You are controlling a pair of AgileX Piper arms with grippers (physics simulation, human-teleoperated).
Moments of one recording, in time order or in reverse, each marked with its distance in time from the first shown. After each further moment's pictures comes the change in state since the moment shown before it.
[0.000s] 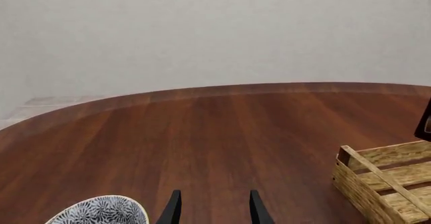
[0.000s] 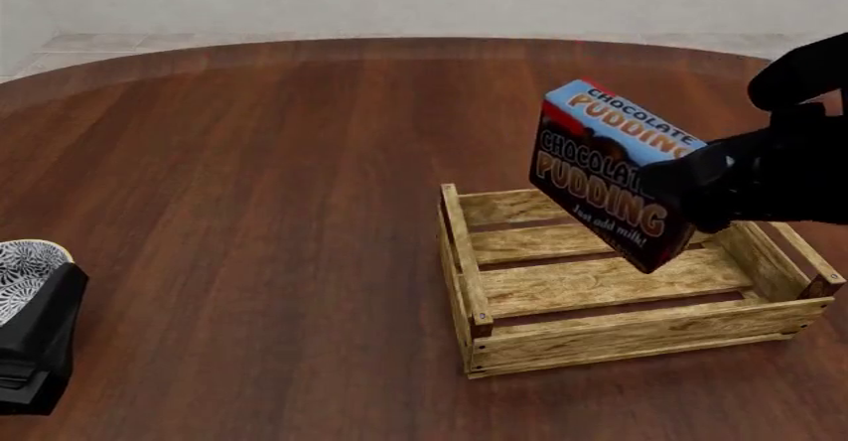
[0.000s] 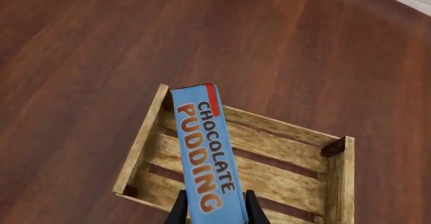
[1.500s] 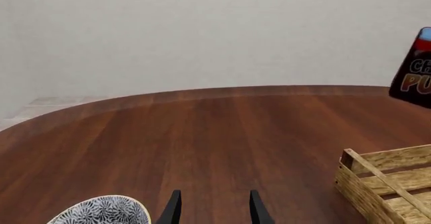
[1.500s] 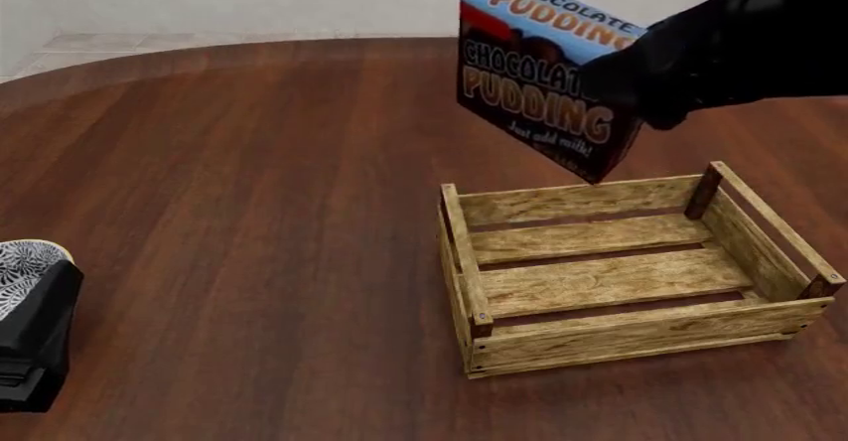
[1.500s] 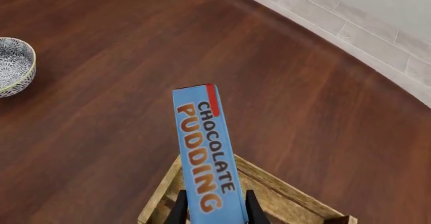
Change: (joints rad) left arm 0.015 0.000 0.000 -0.007 -0.006; right arm 0.167 0.148 -0.307 0.048 -0.102
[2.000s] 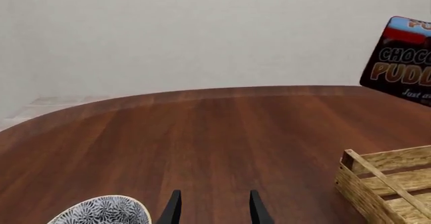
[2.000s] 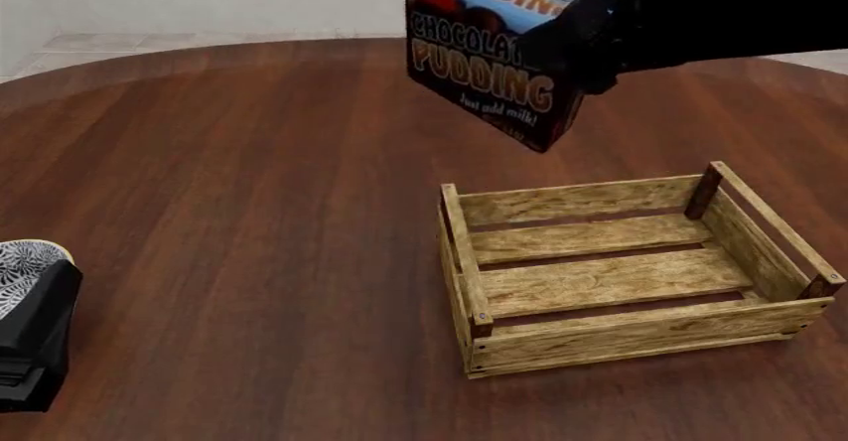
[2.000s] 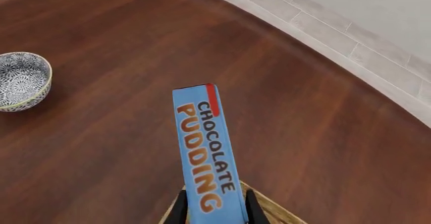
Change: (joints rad) left arm 0.003 0.000 0.000 -0.002 -0.001; right arm 0.061 0.129 -0.093 -0.077 -0.006
